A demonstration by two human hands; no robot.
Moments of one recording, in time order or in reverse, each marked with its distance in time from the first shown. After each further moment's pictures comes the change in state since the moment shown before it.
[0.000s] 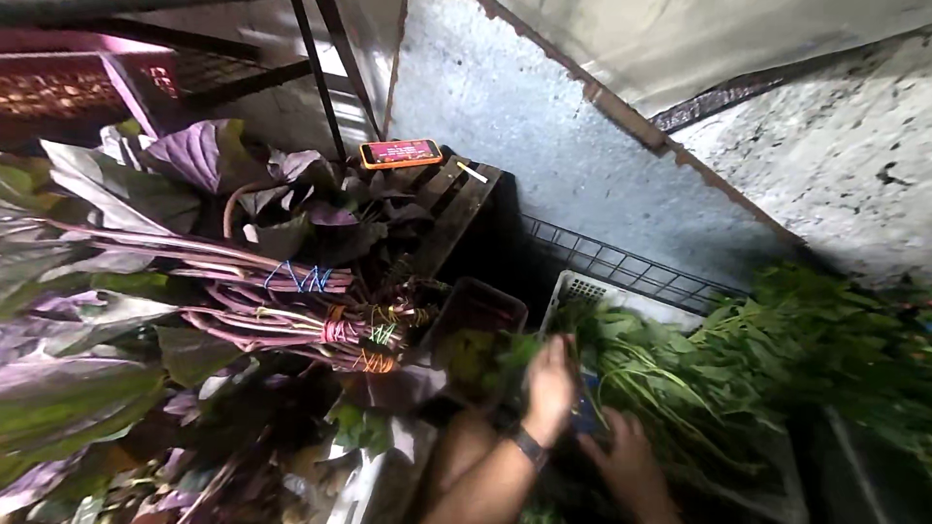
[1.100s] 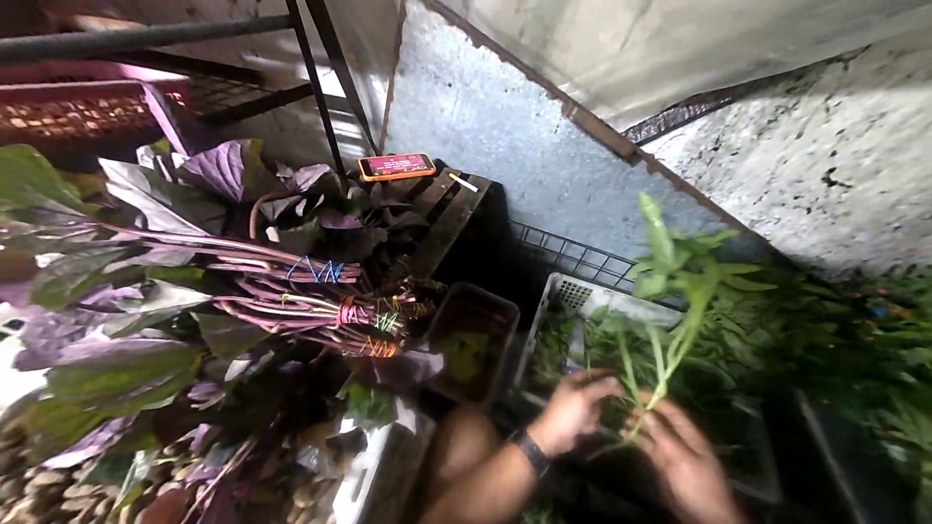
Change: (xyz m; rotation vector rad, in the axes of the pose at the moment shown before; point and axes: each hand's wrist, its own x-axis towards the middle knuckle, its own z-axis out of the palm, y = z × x) left_hand -0.032 -0.020 0.011 -0.062 -0.501 -0.179; right_hand -0.030 -0.013 -0.069 1.115 0.141 0.019
